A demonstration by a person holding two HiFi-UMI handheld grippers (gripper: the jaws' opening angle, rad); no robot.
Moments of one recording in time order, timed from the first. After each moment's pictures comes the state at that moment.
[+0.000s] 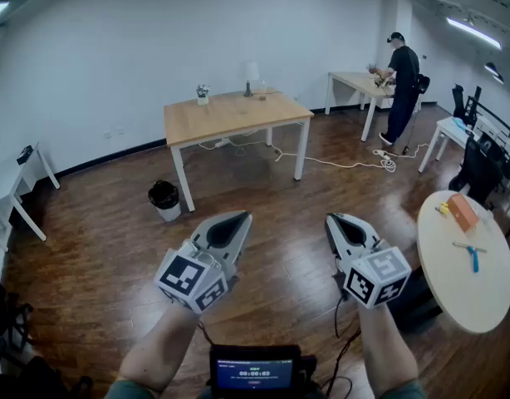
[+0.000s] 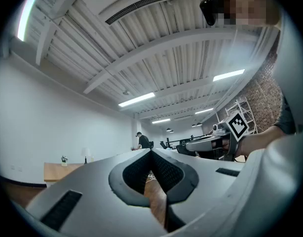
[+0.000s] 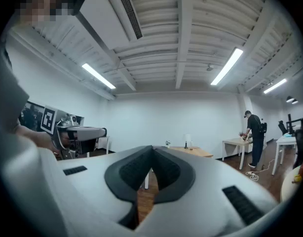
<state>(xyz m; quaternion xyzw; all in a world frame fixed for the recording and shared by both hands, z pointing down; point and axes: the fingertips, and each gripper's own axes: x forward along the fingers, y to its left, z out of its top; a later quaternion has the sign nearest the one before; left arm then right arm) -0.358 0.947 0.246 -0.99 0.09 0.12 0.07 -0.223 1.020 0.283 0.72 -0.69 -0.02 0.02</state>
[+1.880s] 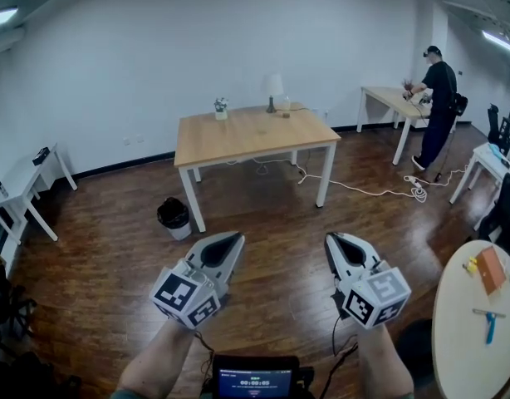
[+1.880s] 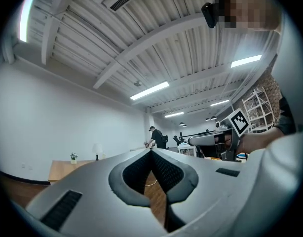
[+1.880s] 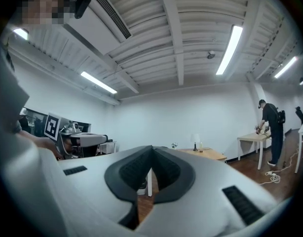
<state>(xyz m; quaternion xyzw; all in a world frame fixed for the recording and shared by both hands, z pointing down) -0.215 0.804 0.264 -0.98 0.17 0.09 0.07 -0.066 0.871 0.292 0.66 -0.75 0.00 -0.01</state>
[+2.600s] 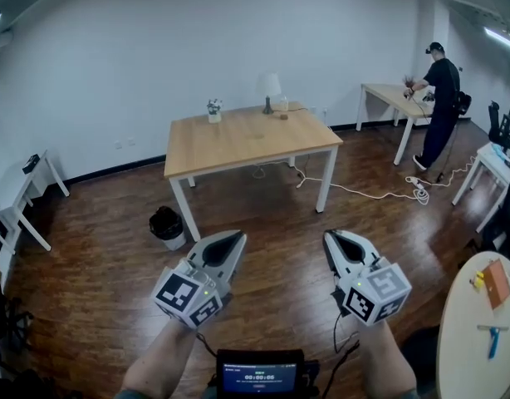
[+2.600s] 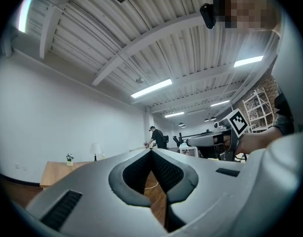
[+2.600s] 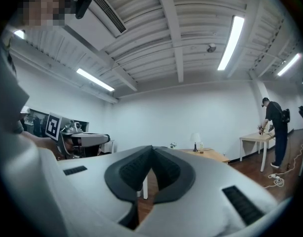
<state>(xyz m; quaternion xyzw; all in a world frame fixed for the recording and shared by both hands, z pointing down) -0.156 0.691 0.264 -0.98 0.16 0.10 0.06 -0.014 0.754 0.291 0.66 -0.75 0.00 0.00</state>
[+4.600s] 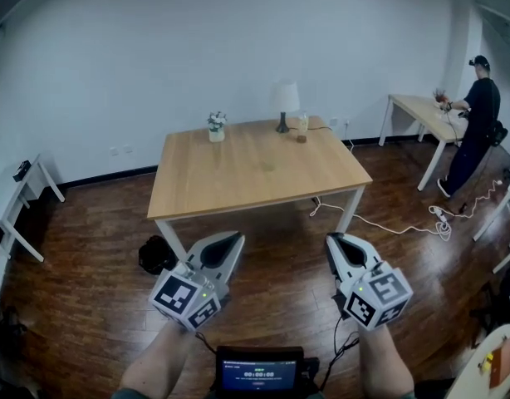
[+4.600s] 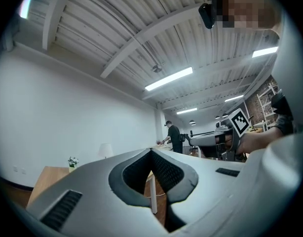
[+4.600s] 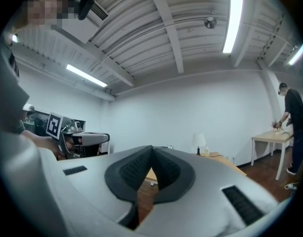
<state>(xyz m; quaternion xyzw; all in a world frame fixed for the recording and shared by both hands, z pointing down) 0.002 0.358 0.258 -0.97 0.20 0.09 0.06 0.154 0.416 0.288 0.63 -0.77 0.01 0.00</state>
